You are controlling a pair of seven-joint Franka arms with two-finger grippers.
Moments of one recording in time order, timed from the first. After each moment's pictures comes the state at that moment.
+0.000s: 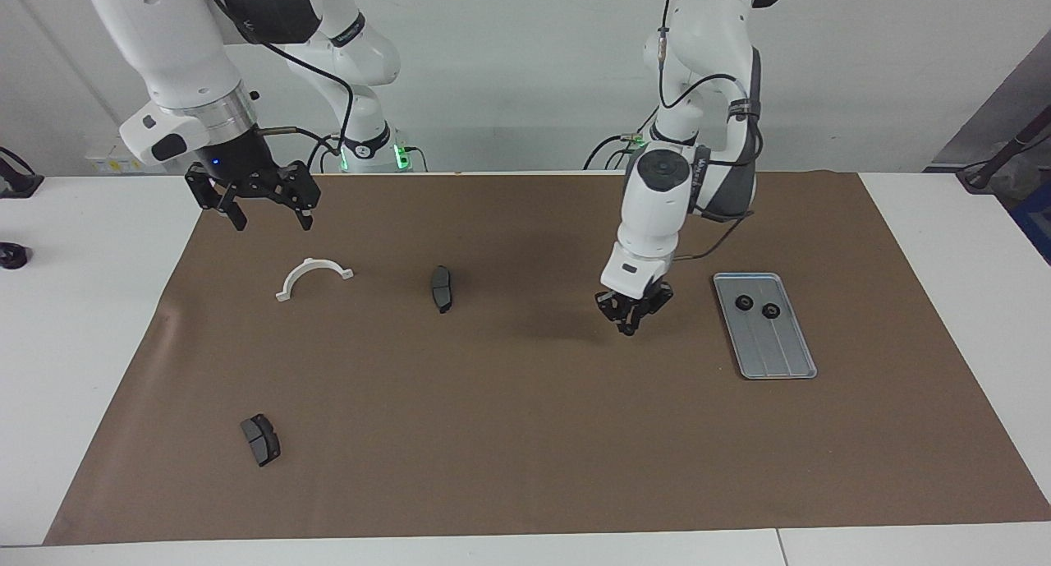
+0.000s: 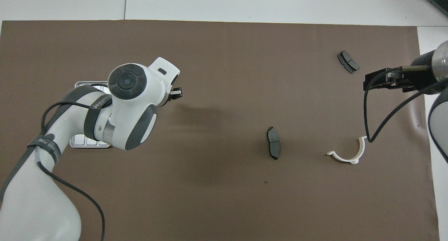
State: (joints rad) left arm -0.50 0.28 0.12 -1.87 0.04 2.26 -0.55; right arm -0.15 0.05 0.20 -1.55 0.00 1.67 0.11
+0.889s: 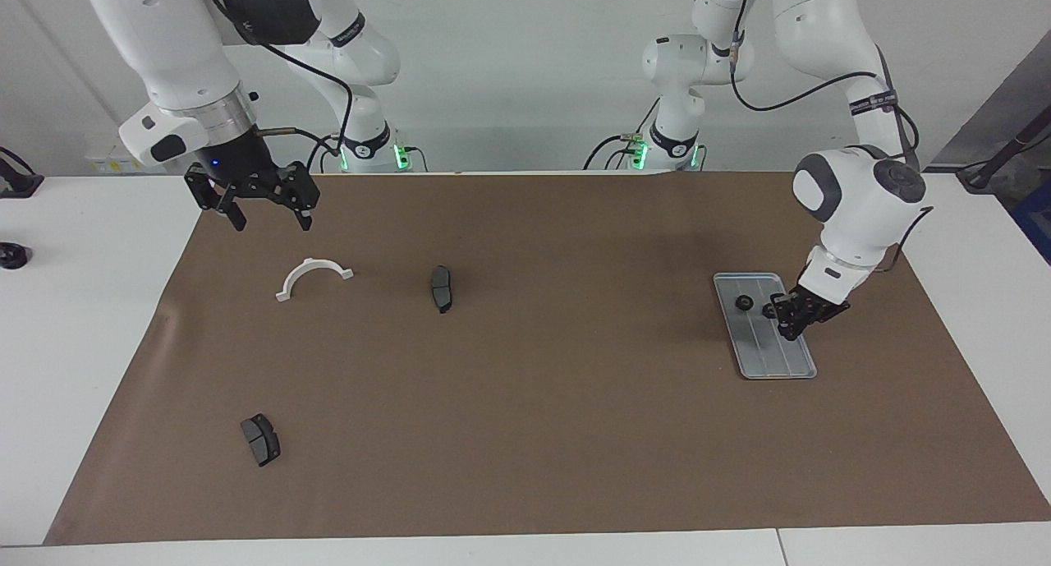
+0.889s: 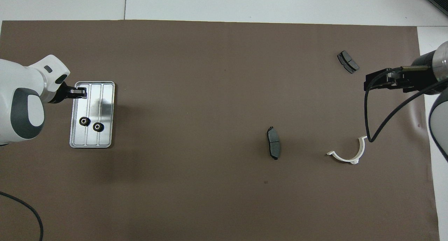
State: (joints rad) left arm -0.06 0.25 0.12 -1.97 -0.11 2.33 0.20; right arm -0.15 0.05 0.20 -1.55 0.00 1.67 0.11
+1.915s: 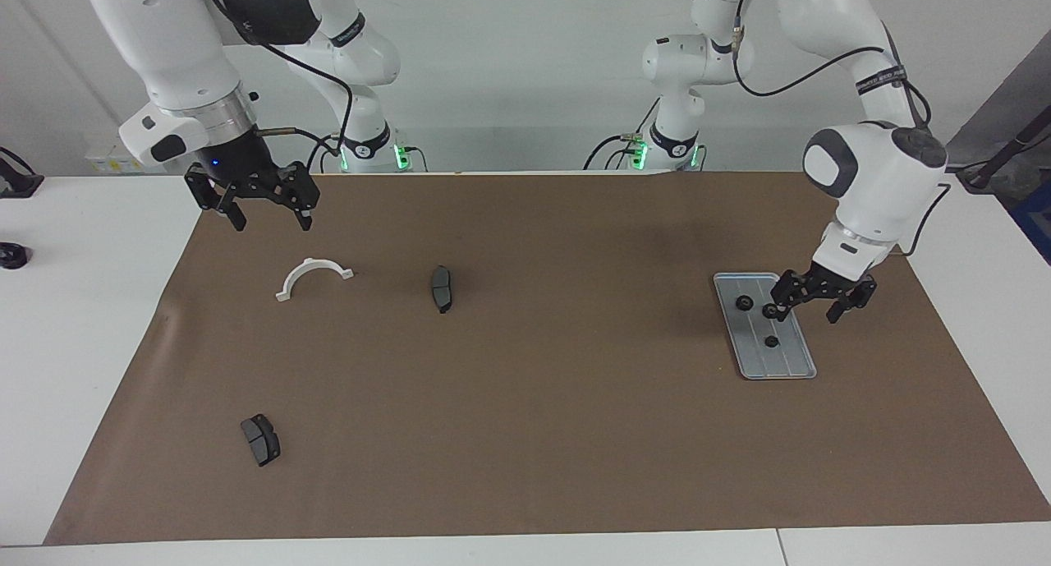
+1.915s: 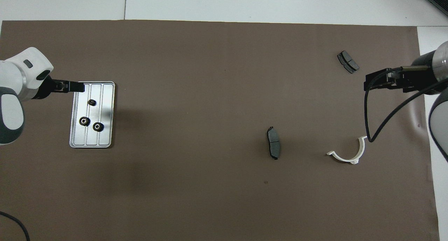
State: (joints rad) left arm -0.06 0.11 0.11 -1.93 -0.12 2.26 0.22; right arm -0.15 0.05 0.20 -1.55 0.00 1.67 0.11
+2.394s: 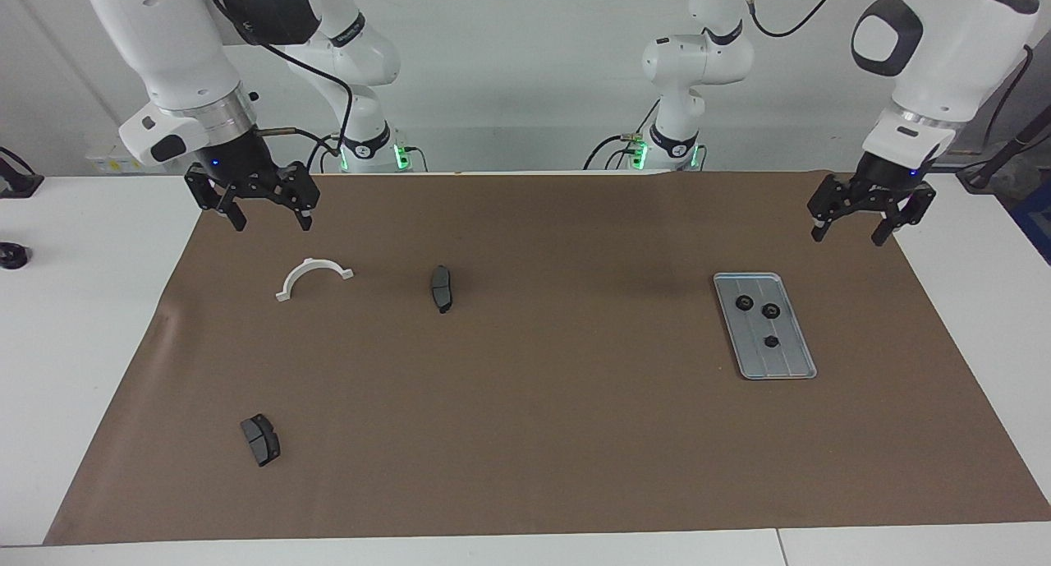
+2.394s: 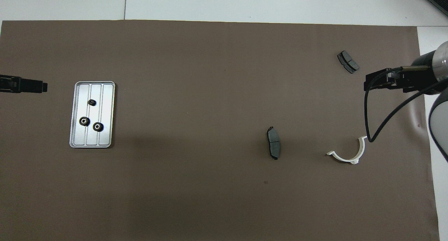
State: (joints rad) left arm -0.06 -0.04 0.11 -1.71 -0.06 1.87 0.22; right arm -0.15 0.05 0.20 -1.55 0.00 1.67 0.11
